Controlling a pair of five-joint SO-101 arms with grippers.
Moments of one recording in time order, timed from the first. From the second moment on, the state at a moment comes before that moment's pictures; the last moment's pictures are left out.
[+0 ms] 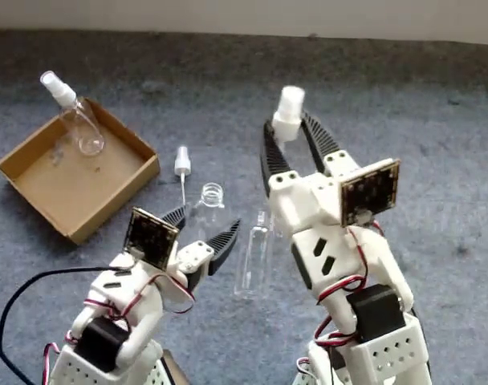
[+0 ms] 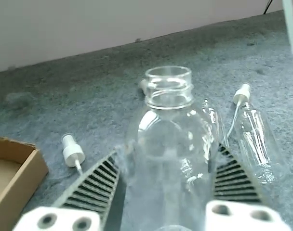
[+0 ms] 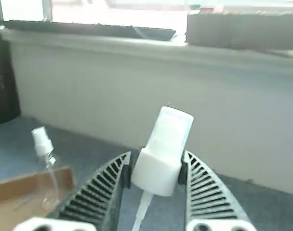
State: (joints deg) left arm 24.5 -103.8 83.1 46.3 6.8; right arm -23.3 -70.9 49.7 23.3 2.6
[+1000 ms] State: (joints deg) left arm 41.6 -103.7 96.0 22.1 6.8; right arm -23.9 -78.9 50.2 16.1 2.6
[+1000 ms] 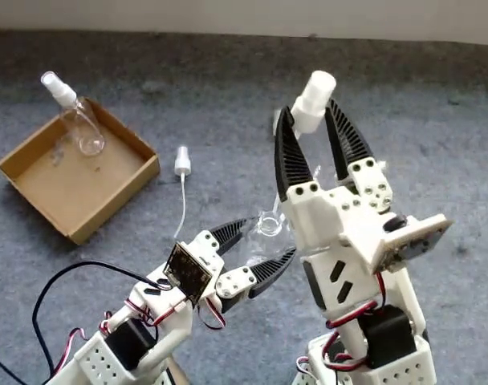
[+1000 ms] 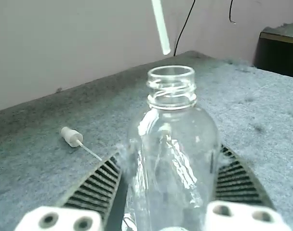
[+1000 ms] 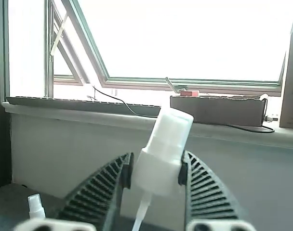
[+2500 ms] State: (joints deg) left arm 41.6 -103.7 96.0 24.2 6.8; right arm -27.9 -91.1 65.2 8.8 2.6
